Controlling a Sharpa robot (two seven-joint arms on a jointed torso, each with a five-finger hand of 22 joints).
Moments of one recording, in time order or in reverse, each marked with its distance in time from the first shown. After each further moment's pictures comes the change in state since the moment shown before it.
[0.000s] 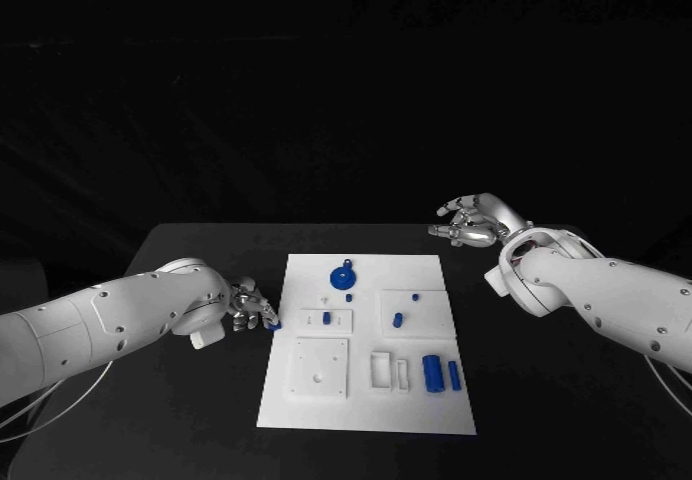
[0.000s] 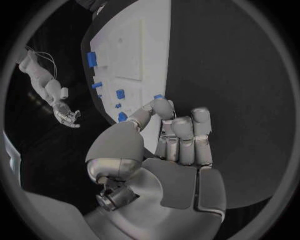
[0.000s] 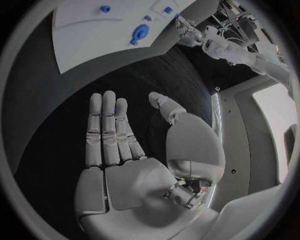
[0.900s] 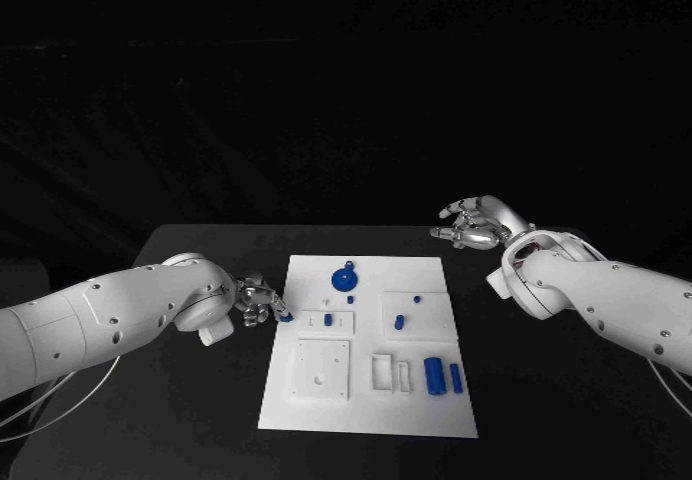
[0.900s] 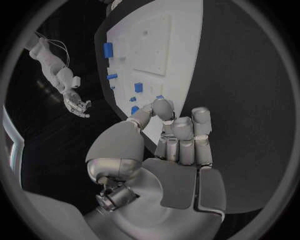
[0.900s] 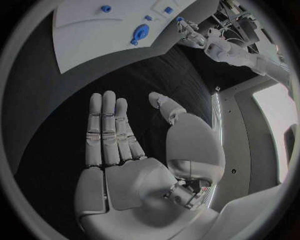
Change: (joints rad) left arm 0.025 -0.025 0.012 0.067 0.109 -0.031 0.013; left_hand 0.009 -0.009 0.003 0.003 0.132 0.007 0.001 0.010 0.022 0.025 -0.010 0.009 -0.013 0.012 -0.002 0.015 0.007 0.000 0.009 -0.002 0.004 0.009; right arm 0.000 0.000 0.000 -0.002 0.002 0.000 0.001; right_hand 0.000 0.000 -0.003 0.003 0.000 -0.002 0.002 0.000 0.000 0.000 0.000 0.000 -0.002 0.000 0.000 0.000 0.001 0.003 0.000 0.000 0.000 0.001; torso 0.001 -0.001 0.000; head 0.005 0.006
